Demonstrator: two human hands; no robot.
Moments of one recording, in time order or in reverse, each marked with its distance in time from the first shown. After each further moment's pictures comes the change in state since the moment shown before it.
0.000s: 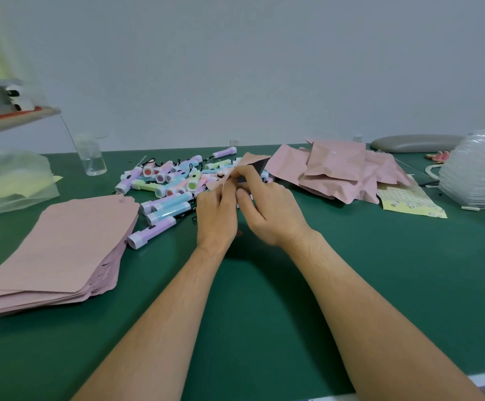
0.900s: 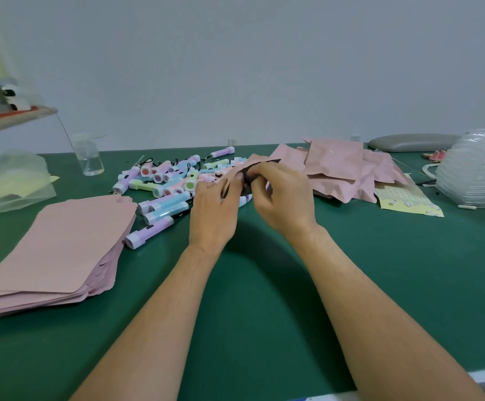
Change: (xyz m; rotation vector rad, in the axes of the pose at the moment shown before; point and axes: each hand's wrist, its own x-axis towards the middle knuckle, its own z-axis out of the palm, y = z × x) left_hand 0.008 -0.004 -0.006 0.312 -0.048 0.215; right_hand 0.003 -0.001 -0.014 -0.039 0.412 0.013
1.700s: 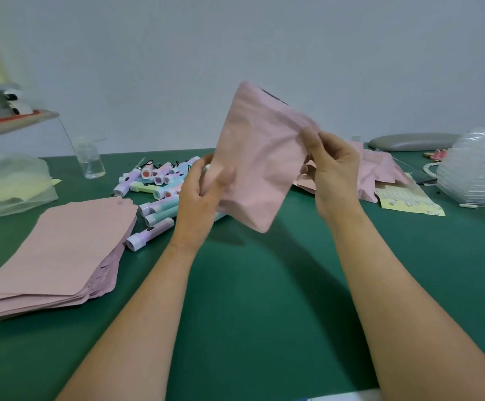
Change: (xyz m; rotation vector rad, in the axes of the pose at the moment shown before) left_hand 0.004 -0.001 -0.031 -0.487 -0.063 0.054; right_hand 0.030 0.046 -0.041 0.944 0.211 0.614
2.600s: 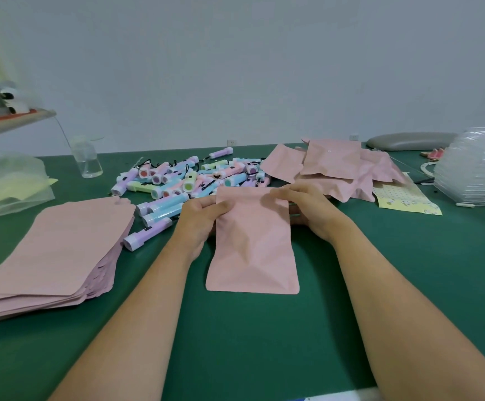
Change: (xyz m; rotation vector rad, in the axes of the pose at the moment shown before) left_hand 0.005 -0.045 -0.008 -0.165 -0.061 -0.505; right_hand -0.007 0.057 -0.033 -0.305 -0.502 0.524
